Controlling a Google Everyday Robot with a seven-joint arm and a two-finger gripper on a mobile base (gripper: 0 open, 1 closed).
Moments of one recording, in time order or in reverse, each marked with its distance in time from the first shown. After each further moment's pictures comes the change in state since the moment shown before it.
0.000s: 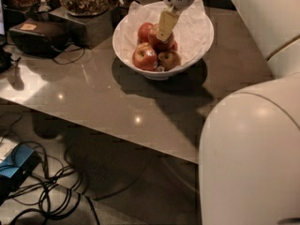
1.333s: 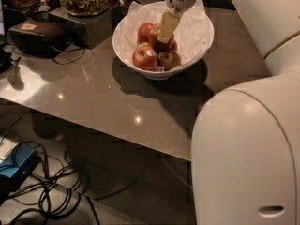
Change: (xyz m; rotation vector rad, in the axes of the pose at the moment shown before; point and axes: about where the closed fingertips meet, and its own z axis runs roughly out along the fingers) arm 0.004 0.001 0.002 -0.034 0.001 -0.007
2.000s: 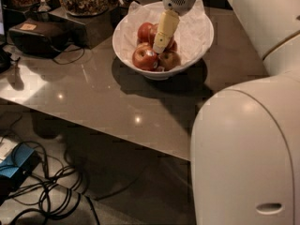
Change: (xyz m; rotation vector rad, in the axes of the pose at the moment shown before) arm 0.002 0.005 0.008 -0.030 0.000 -0.016
